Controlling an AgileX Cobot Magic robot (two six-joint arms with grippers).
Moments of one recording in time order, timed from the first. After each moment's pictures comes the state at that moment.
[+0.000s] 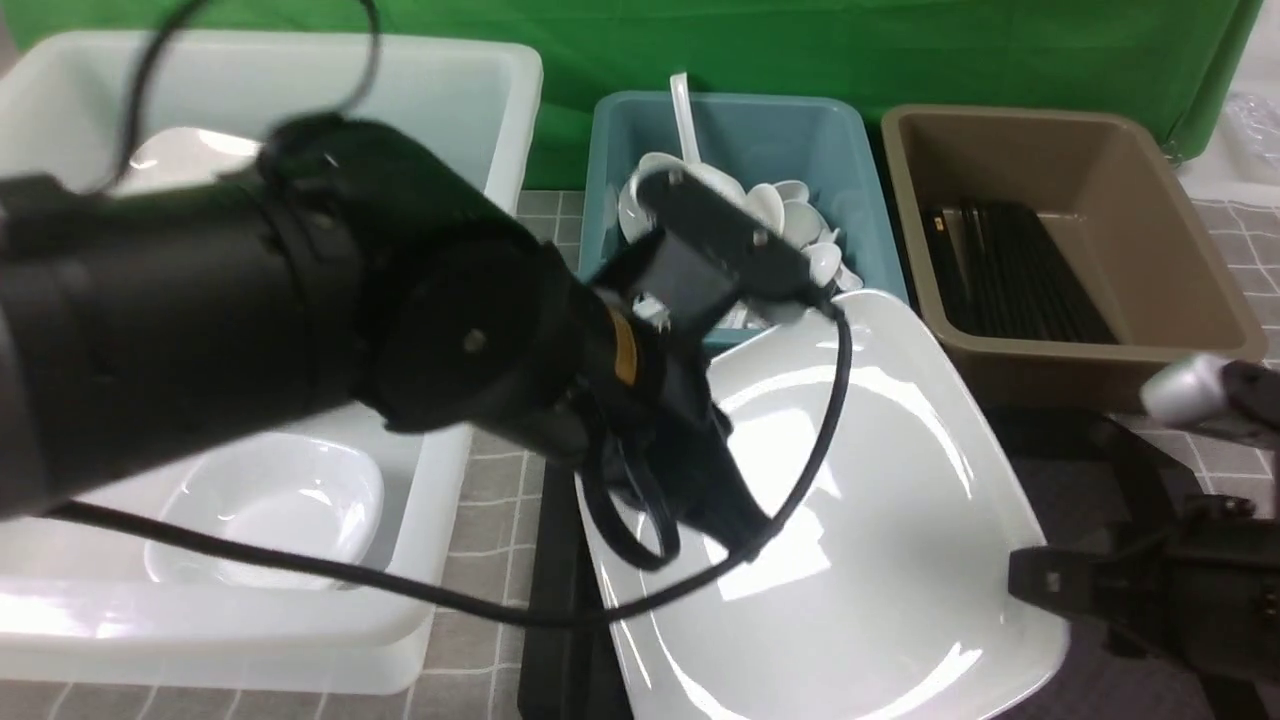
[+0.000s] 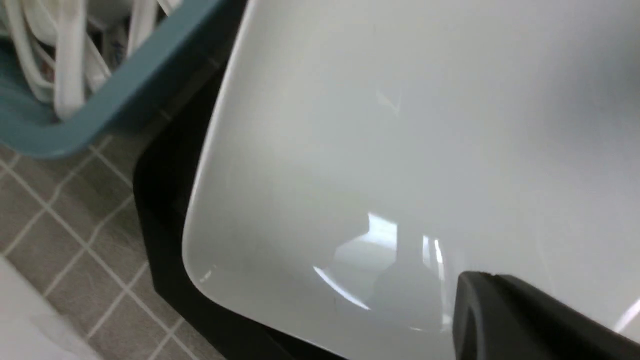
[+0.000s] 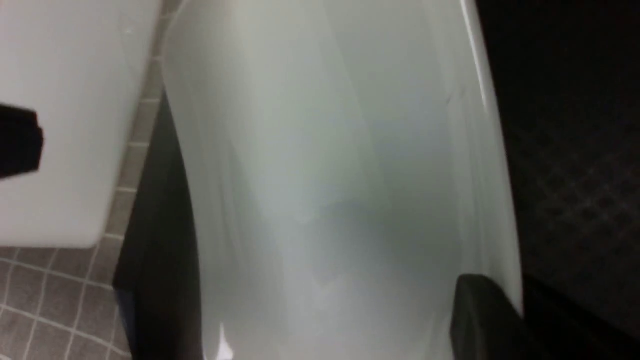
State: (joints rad) right arm 0.31 1.00 -0.51 0.69 0.29 -0.25; left arm -0.82 1.51 -1.22 0.05 0.72 0.03
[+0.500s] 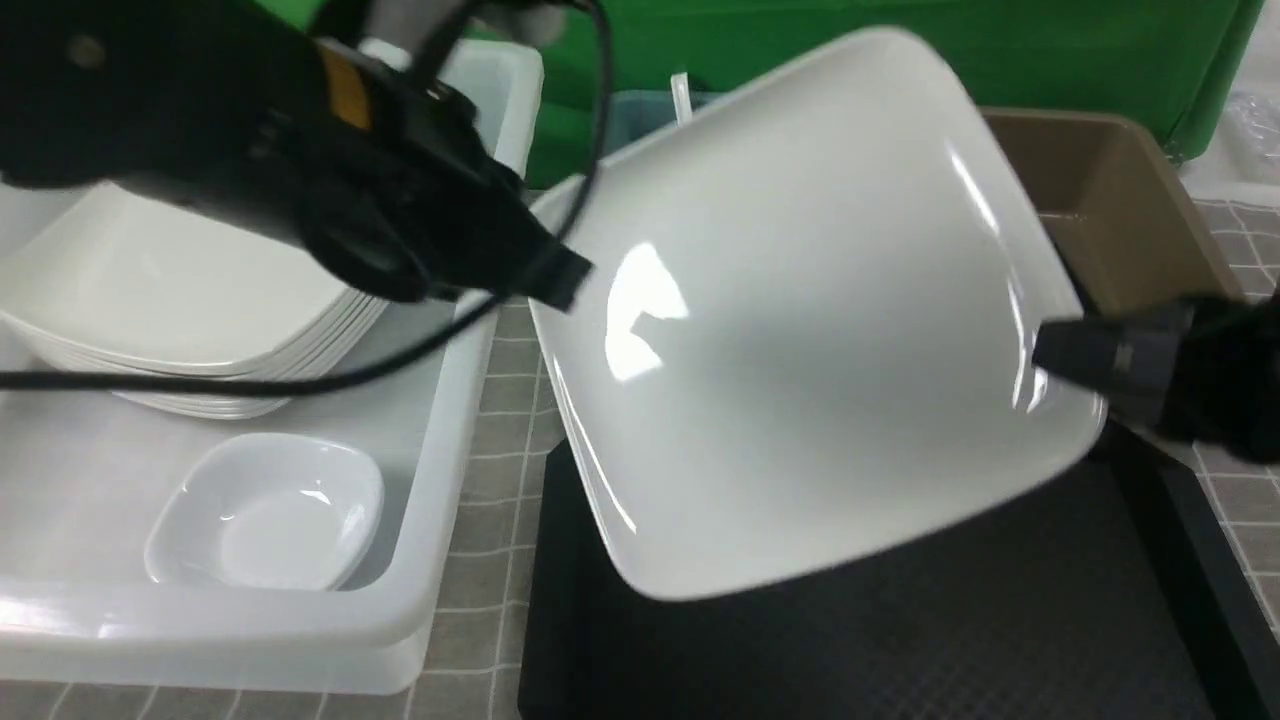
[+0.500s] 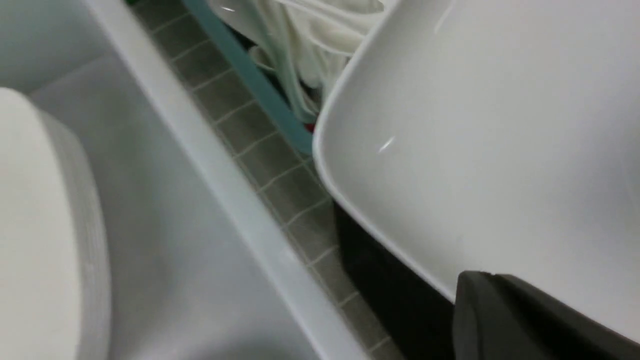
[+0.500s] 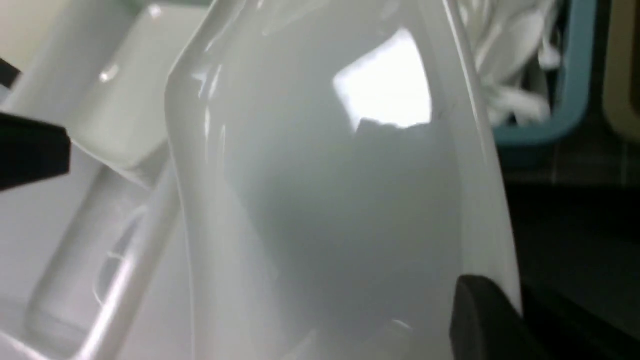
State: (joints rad) right arm 0.31 0.97 -0.80 0.67 0.30 -0.22; left arm -0.53 1.32 -1.30 0.07 0.83 0.00
